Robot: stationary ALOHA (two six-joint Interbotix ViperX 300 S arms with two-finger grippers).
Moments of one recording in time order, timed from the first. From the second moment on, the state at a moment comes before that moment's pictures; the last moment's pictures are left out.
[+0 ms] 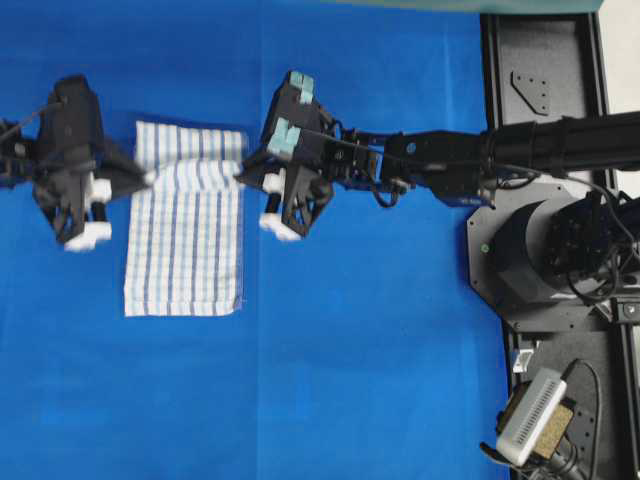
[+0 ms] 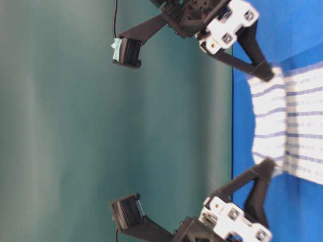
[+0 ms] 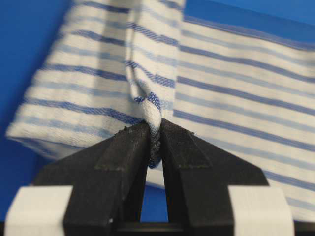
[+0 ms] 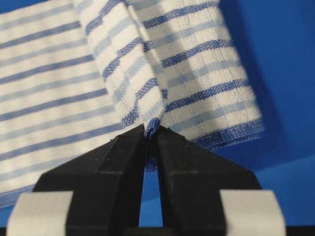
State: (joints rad) left arm 0.10 0.08 0.85 -0.07 -0.32 -0.06; right arm -0.19 0.02 0.83 0.01 -0.12 0.28
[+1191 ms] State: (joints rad) left arm -0.12 0.09 0.86 -0.07 -0.32 -0.15; right arm 0.05 0.07 0.84 0.14 -0.18 0.28
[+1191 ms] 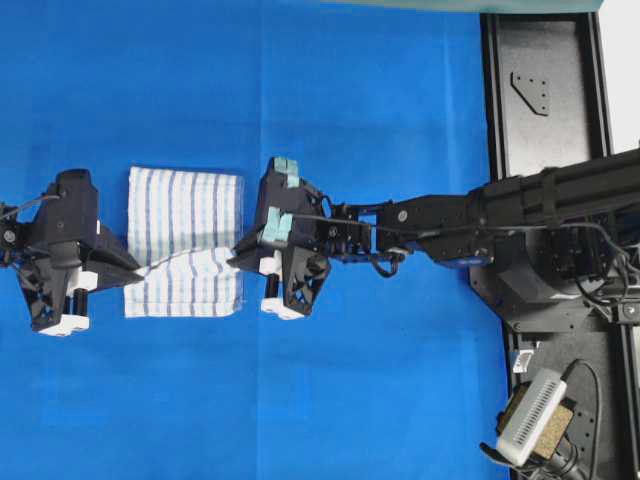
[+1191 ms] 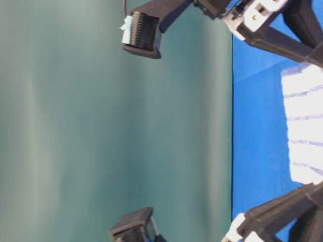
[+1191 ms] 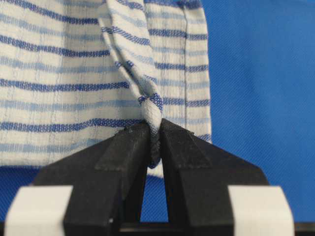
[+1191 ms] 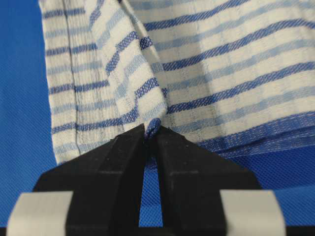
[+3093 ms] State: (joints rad) left arm -0.07 -1.09 1.37 -0.06 -0.03 0.07; right arm -0.04 -0.93 1.33 0.05 -0.04 0.13
